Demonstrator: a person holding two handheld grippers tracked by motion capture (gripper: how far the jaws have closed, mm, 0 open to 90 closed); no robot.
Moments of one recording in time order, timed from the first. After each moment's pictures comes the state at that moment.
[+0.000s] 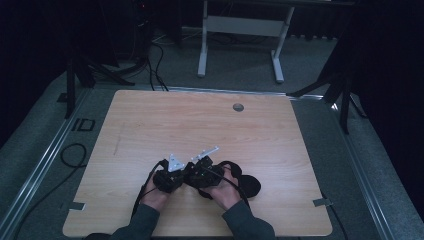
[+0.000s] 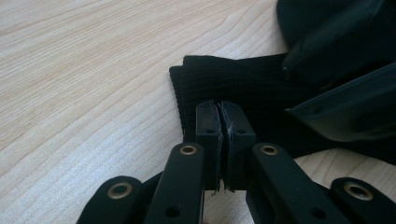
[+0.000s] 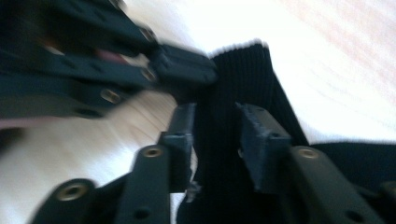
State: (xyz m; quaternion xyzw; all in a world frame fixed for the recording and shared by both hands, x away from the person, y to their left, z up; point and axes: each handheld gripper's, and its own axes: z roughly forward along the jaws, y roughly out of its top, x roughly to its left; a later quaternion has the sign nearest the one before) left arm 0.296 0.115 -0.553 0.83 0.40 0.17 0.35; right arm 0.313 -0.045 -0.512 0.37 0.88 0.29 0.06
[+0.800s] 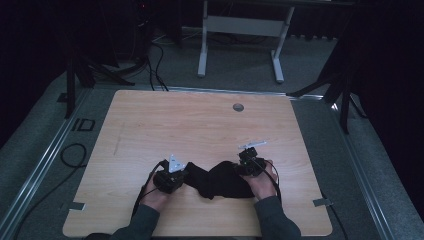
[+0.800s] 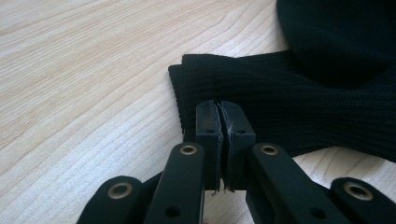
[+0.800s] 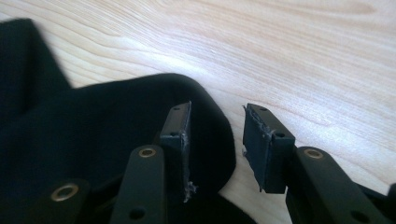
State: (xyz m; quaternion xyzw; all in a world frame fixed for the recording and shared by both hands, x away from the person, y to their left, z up) left arm 0.295 0.114 -0.554 0.83 0.40 0.17 0.34; right arm 0.356 -0.165 -0.532 0.49 0.82 0.27 0.12
